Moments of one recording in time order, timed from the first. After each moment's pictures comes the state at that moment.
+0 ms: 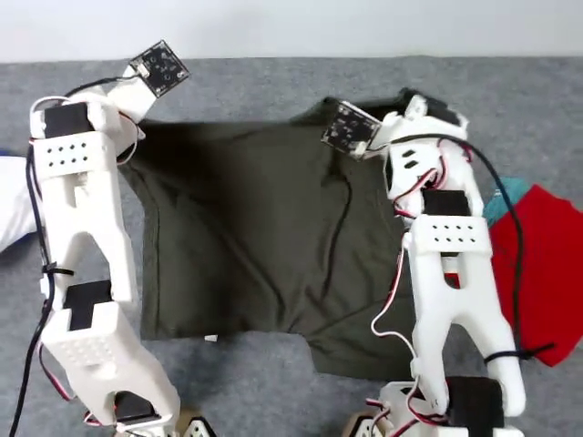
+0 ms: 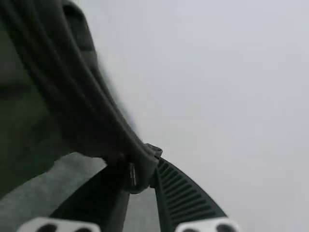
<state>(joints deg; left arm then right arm) -14.5 20.3 -26.7 77.1 -50.4 -3.3 -15.8 27.4 17.8 67.1</state>
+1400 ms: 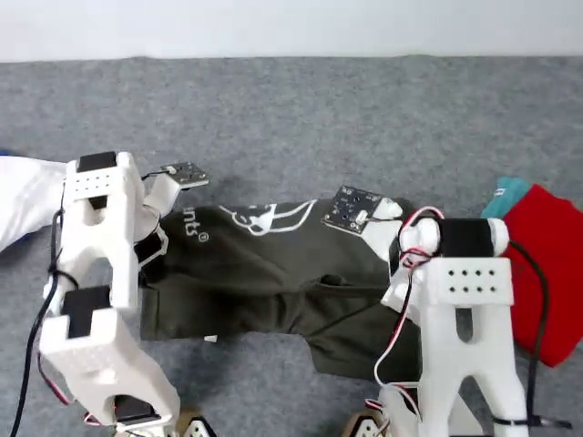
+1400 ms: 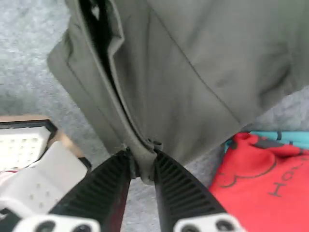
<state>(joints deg) -14.2 15.1 6.9 98.8 -47.3 -3.9 -34.9 27.3 100.0 54.5</state>
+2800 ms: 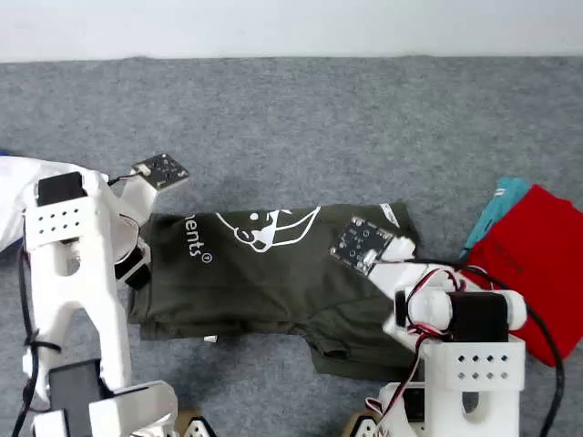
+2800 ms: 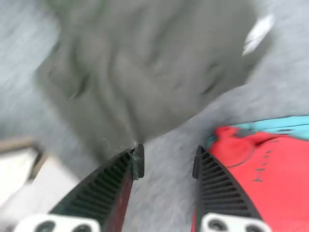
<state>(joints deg) -17.8 -10.0 17.7 97.4 -43.3 -3.9 -55.7 38.0 94.8 50.2</state>
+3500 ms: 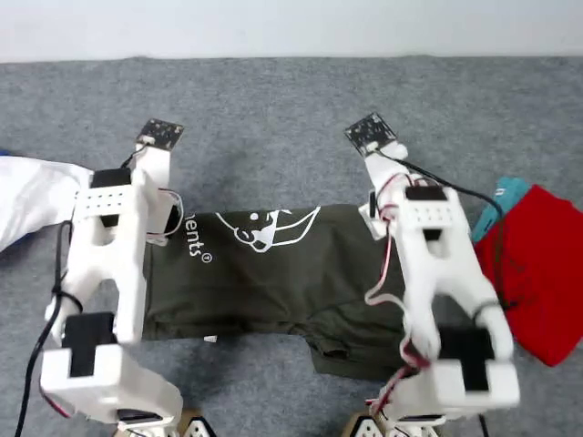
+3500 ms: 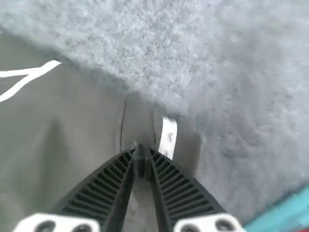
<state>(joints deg) -10.5 7.2 18.1 69.5 -11.9 -3.7 2.8 24.4 45.2 28.4</state>
